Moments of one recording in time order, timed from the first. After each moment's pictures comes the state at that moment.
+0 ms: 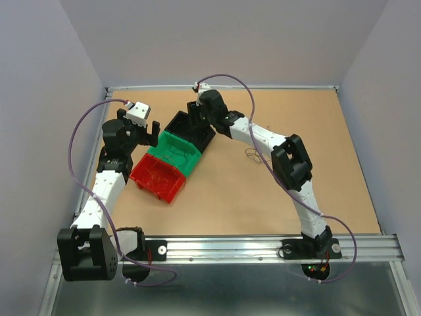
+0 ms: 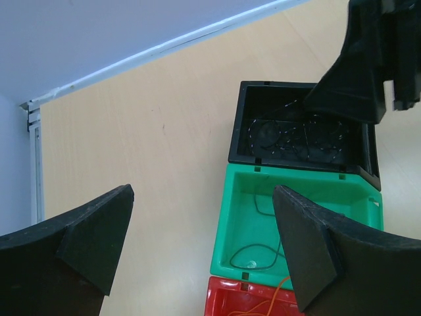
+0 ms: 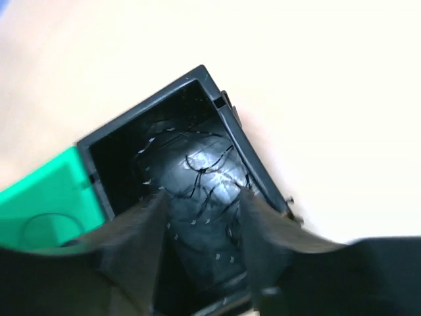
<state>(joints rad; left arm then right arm) -0.01 1.10 0.76 0.12 0.29 0.23 0.69 2.31 1.97 -0.15 0.03 0.24</state>
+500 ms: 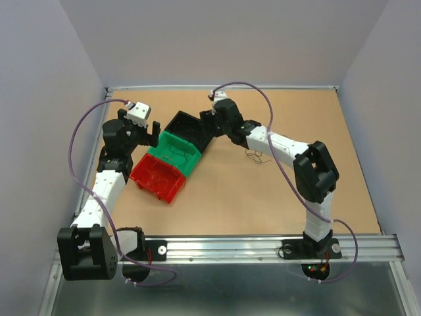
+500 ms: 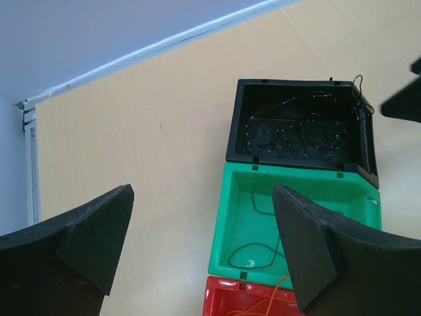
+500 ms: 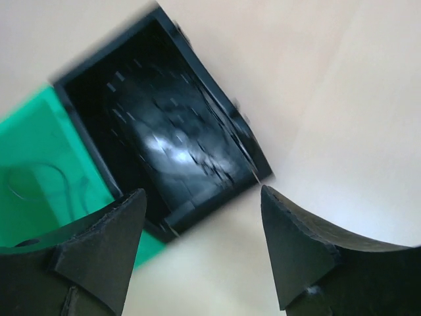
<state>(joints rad) -0.01 1.11 0.76 0.12 0.30 0.23 0.69 2.01 1.63 -0.12 0.12 0.24</state>
